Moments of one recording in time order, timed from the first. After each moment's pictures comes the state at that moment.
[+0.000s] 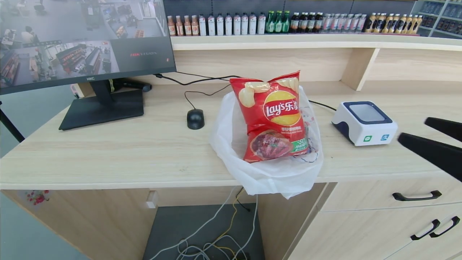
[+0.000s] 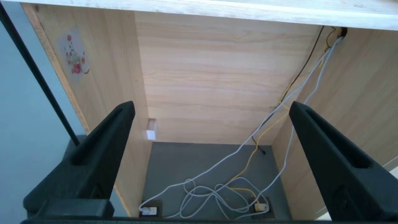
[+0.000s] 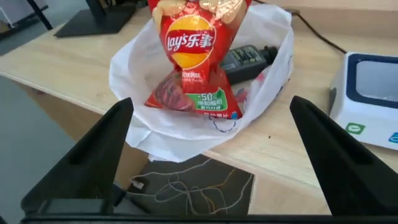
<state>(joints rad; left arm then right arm) 0.00 0.00 0.00 0.00 0.00 0.00 0.59 0.93 -0.64 -0.33 -0.07 0.05</state>
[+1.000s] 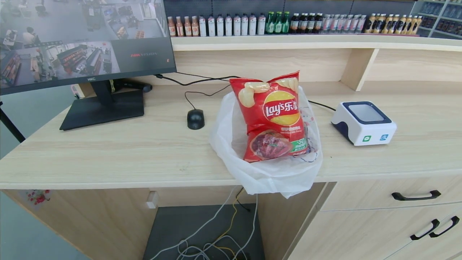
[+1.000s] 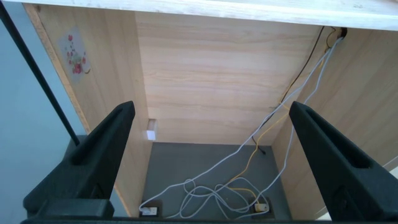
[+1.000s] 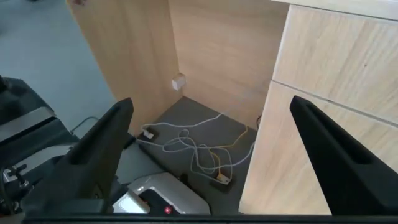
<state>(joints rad) 0.00 0.00 0.00 0.00 0.00 0.00 0.58 0.03 -0.03 0.01 0.08 -0.03</state>
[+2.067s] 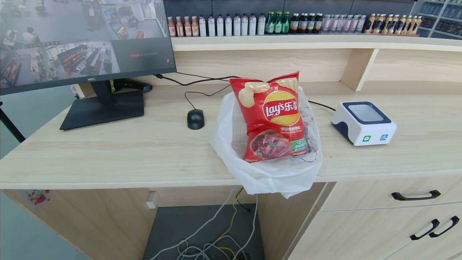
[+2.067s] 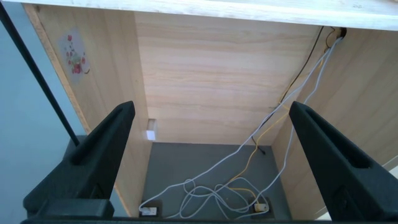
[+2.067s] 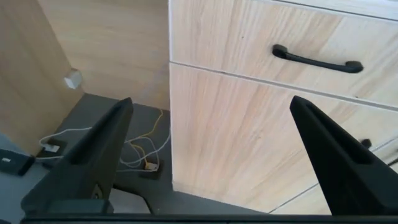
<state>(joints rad) 0.00 0.00 0.00 0.00 0.00 0.00 0.09 0.09 -0.03 0.02 0.07 -0.14</state>
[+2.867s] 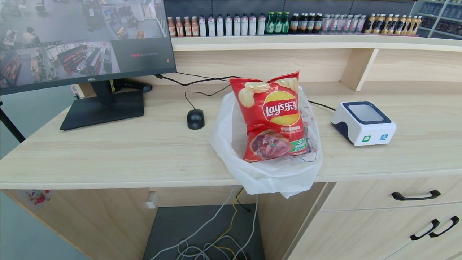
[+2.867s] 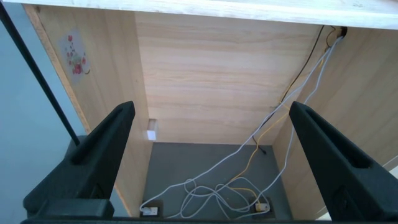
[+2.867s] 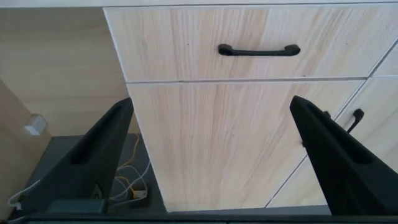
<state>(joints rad) 0.00 0.00 0.00 0.00 0.00 0.01 0.00 0.00 0.00 0.00 -0.03 -0.04</state>
